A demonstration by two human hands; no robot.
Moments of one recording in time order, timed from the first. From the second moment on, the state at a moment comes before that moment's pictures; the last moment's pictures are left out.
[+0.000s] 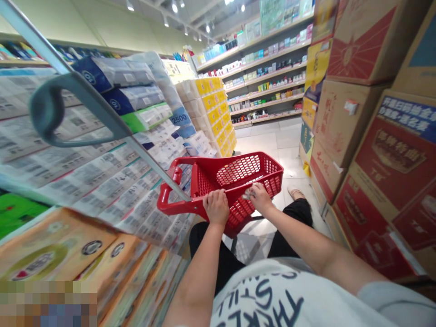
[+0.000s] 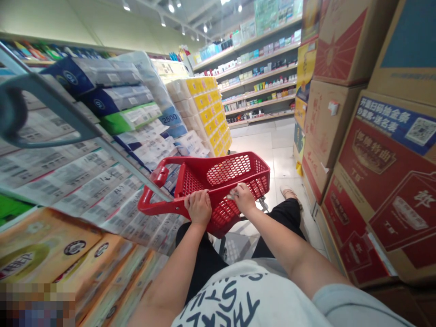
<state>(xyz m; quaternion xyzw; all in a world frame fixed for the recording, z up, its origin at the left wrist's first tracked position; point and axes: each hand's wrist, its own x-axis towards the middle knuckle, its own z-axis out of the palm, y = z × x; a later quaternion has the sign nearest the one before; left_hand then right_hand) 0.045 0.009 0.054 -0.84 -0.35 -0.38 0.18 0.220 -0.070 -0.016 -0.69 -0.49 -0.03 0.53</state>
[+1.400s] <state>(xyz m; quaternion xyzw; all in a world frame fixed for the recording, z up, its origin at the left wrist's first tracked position) 0.036 0.027 0.073 -0.84 -0.40 -0.34 0.16 0.236 -0.074 0.043 -0.76 -0.54 -0.07 0.37</state>
